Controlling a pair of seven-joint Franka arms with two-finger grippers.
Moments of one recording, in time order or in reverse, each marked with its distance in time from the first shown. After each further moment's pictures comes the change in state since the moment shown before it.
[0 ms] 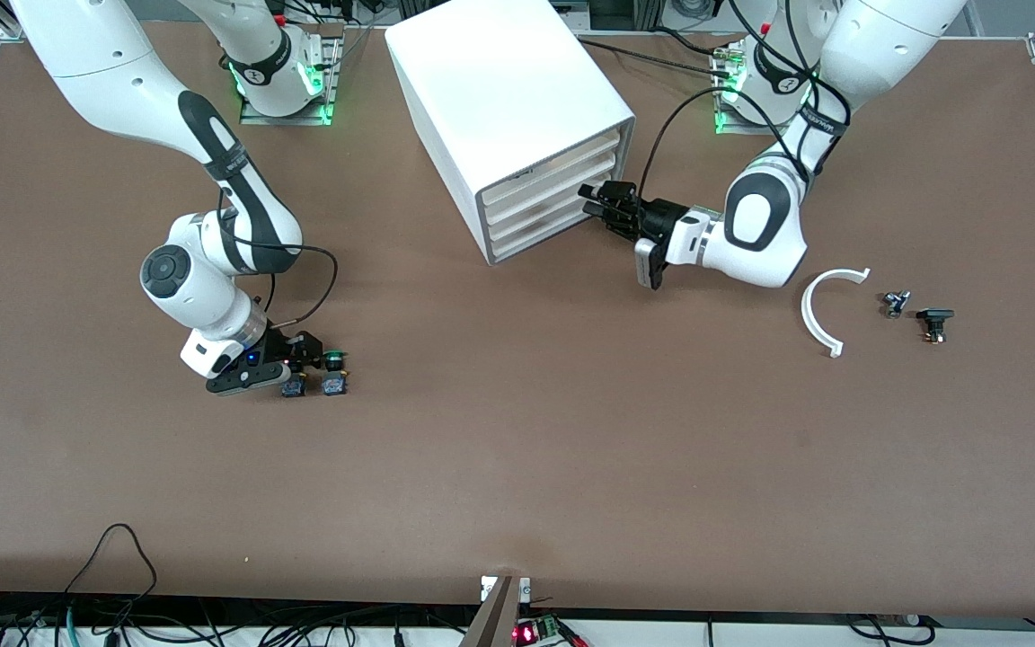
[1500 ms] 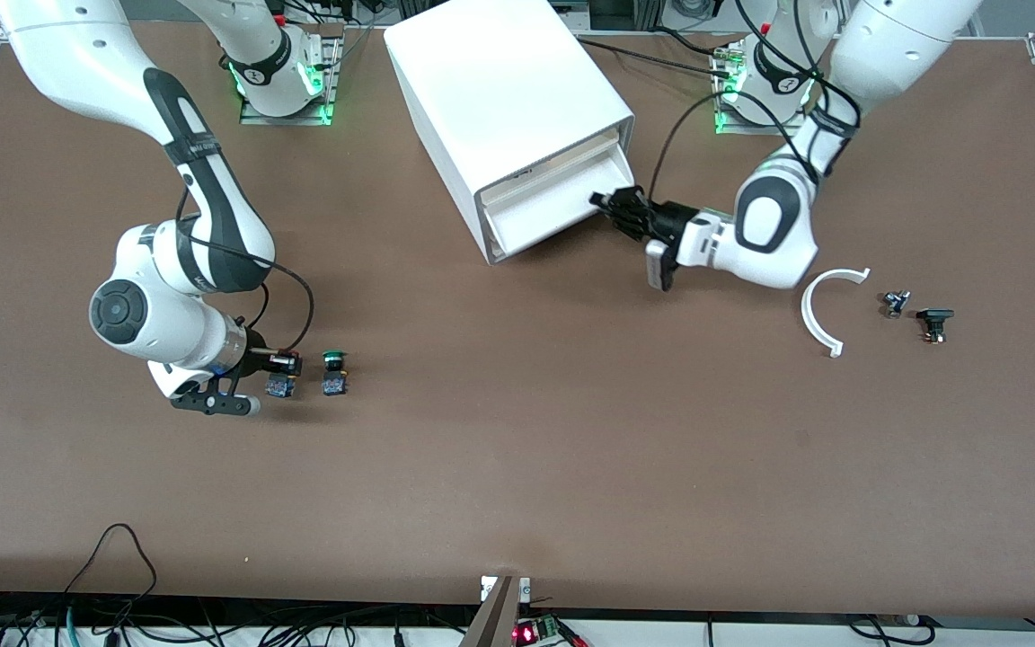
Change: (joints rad) left arm 0.091 0.018 -0.014 0.020 0.078 0.007 0.030; right arm 0.030 -0.023 0.009 0.346 0.003 -0.588 0.470
